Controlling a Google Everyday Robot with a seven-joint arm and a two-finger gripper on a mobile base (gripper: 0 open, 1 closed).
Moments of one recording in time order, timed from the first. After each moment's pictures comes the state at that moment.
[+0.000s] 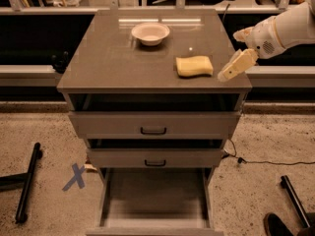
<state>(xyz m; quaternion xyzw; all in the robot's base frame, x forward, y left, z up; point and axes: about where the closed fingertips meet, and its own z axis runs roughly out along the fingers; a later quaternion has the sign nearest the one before) 0.665 -0.206 0.893 -0.51 0.75 0.15 0.38</state>
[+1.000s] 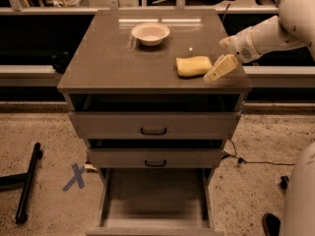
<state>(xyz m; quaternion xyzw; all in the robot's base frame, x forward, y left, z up) 0.721 -0.188 0.845 -0.51 0.76 0.17 0.38</state>
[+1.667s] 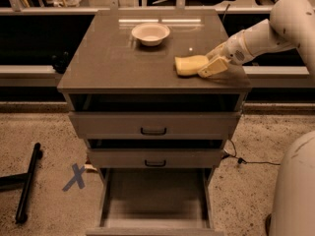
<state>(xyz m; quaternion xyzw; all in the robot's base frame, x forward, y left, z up) 0.731 -0.176 0.826 -0.51 0.76 0.18 0.36</state>
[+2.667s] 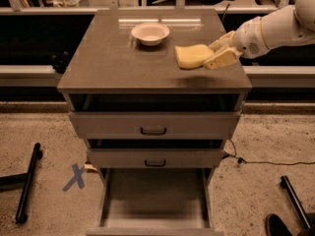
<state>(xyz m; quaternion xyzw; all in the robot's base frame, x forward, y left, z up) 0.681 -0.167 0.892 -0.54 0.71 0.17 0.41</state>
